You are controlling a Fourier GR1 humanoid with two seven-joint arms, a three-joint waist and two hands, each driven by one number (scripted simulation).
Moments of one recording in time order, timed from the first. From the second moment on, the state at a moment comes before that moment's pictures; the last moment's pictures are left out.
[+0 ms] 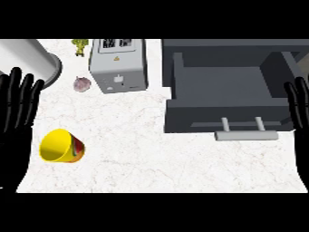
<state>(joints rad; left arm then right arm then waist) -0.03 0.09 -0.04 -2.10 -0.01 0.01 0.02 0.00 -0.08 0.01 -2.10 -0.01 -0.02 -0.02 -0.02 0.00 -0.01</state>
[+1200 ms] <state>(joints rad) 0.02 0.31 0.28 -1.57 0.47 -0.47 -0.07 -0.14 -0.15 -0.01 -1.94 -0.08 0.11 0.08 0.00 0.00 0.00</state>
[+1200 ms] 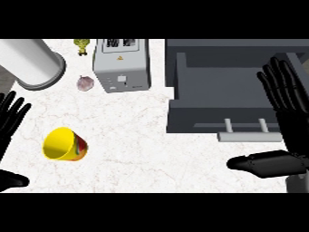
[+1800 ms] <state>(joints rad) -0.07 0.34 0.31 -1.11 0.23 -0.53 -0.37 -0.21 -0.16 -0.05 -1.90 -0.08 0.13 0.08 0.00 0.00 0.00</state>
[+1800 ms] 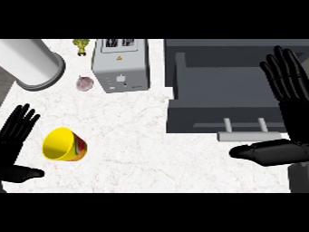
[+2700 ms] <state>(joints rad) -0.33 0.37 0.28 -0.37 -0.03 -0.39 -0.85 -0.26 -0.18 -0.10 -1.85 -0.11 0.16 0.09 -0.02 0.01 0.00</state>
